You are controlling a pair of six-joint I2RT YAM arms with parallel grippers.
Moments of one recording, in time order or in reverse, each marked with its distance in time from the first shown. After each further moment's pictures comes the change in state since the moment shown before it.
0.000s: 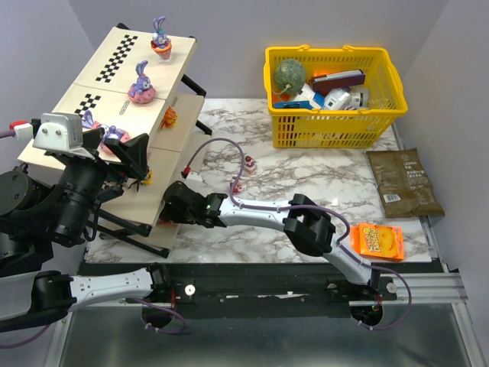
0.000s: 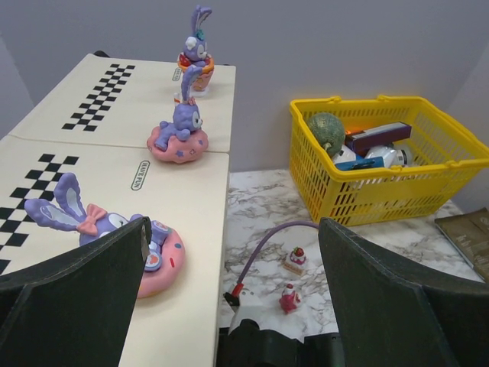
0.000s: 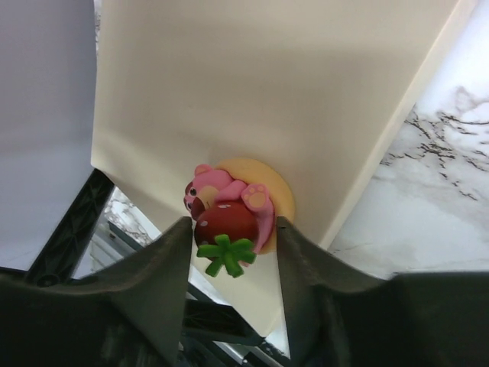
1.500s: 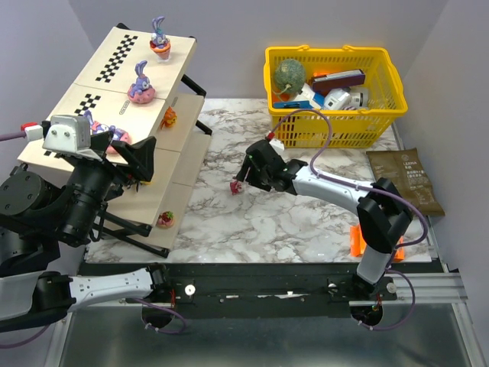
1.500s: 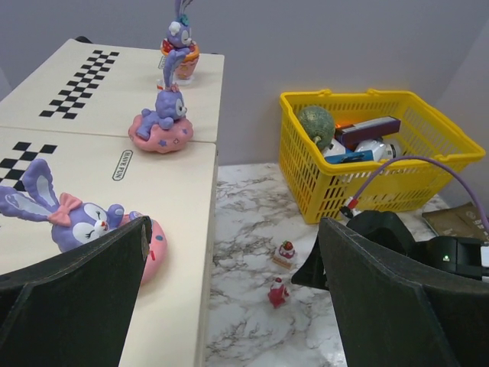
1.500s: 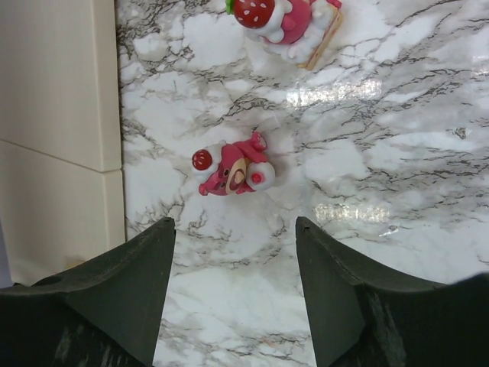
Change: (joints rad) left arm 0.000 -0.018 -0.048 0.009 0.014 -0.048; right arm -0.407 -0.571 -0.664 -0.013 -0.006 -0.145
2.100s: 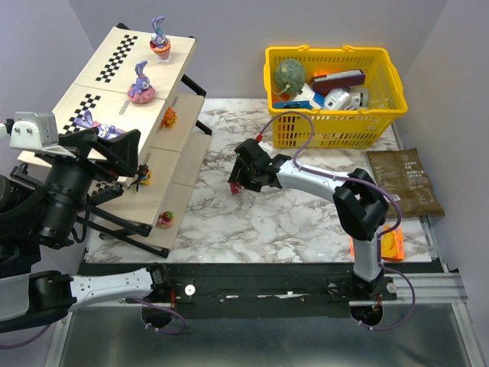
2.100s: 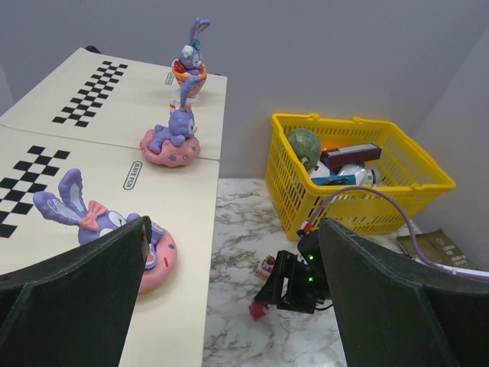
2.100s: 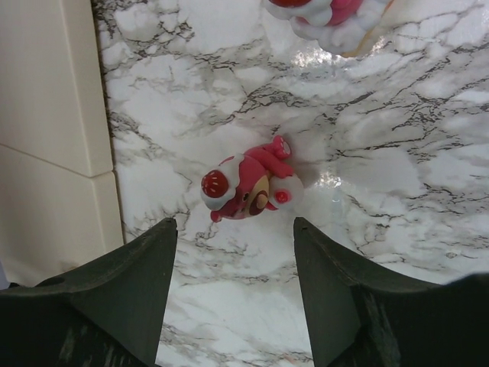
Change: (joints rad) left arm 0.000 0.021 0.103 -0.023 -0.010 -0.047; right arm -0.006 0.187 0.173 -0.074 -0.093 0.031
